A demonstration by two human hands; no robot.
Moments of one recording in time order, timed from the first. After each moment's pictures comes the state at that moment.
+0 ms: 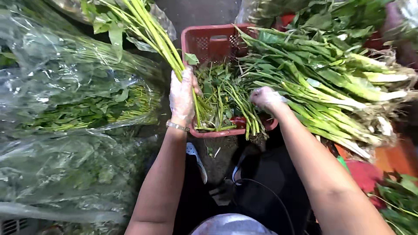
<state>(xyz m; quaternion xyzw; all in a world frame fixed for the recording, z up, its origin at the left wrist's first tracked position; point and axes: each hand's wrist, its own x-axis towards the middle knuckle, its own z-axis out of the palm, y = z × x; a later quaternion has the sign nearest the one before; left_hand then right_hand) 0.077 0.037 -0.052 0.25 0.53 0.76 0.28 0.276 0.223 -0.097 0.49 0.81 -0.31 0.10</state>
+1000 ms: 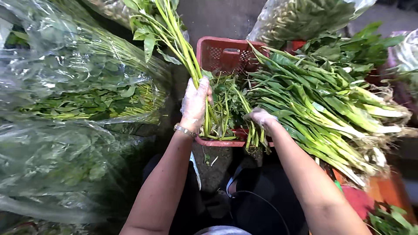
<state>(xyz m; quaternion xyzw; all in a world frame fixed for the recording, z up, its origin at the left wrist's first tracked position) 0.073 0.034 -0.043 0.17 0.56 0.74 0.33 0.251 0.212 -0.120 0.57 0.70 -0.41 0.15</state>
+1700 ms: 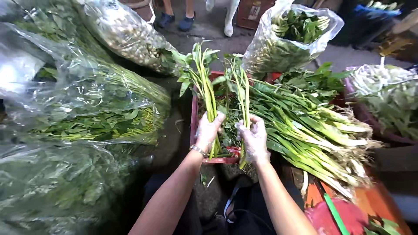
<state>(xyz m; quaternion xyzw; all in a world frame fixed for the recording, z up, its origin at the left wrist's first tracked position) 0.111 0.044 -0.046 0.17 0.63 0.66 0.39 0.244 0.105 -0.033 0.40 0.60 -0.58 -0.38</state>
